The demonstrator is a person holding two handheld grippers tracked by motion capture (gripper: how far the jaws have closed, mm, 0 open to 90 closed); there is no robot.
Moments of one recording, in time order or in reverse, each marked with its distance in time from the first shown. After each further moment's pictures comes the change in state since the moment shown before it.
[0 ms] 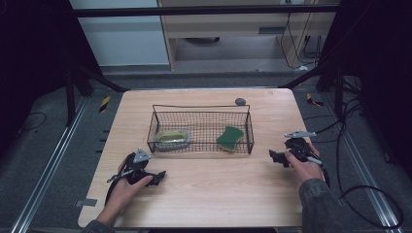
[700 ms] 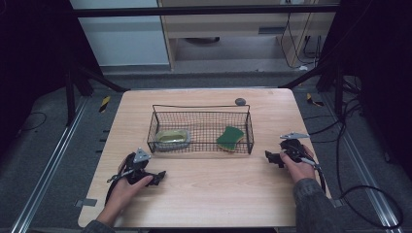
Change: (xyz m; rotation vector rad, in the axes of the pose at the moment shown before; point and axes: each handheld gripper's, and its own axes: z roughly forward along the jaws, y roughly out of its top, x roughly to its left) left arm 0.000 0.000 0.000 0.000 0.000 0.001; right arm 0.004 -0.007 0.024 -0.001 0.004 0.025
